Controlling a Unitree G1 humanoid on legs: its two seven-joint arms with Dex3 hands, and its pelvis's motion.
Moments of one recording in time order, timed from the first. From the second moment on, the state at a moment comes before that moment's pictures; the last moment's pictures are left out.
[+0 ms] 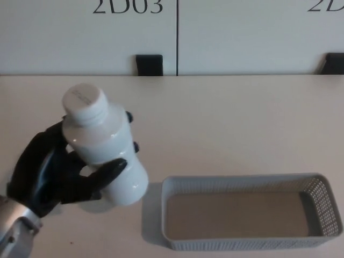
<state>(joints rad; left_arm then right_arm) 0.10 0.29 0.08 -0.44 -0.38 0.30 -0.39 0.23 -0.23 -0.43 0.54 0.42 0.07 0.40</state>
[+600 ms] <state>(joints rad) -0.13 0.26 -0.30 -0.34 -0.23 0.36 -0.34 0.22 -0.25 -0.40 0.54 0.40 0.08 0.39</state>
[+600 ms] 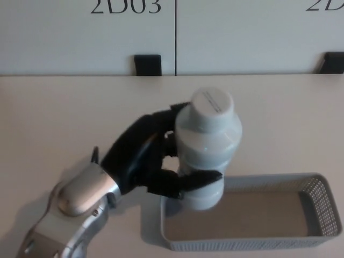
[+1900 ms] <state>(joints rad) -0.09 0.34 -0.34 -0.36 -0.13 0.19 -0.44 0.22 -0.25 -0.37 0.51 0.37 0.08 0.36</state>
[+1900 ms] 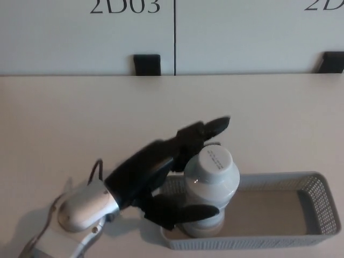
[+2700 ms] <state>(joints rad) -0.22 0.57 0.26 -0.66 -0.38 0.23 -0.46 0.20 -0.25 -0.36 0.53 0.35 0.08 0.36</state>
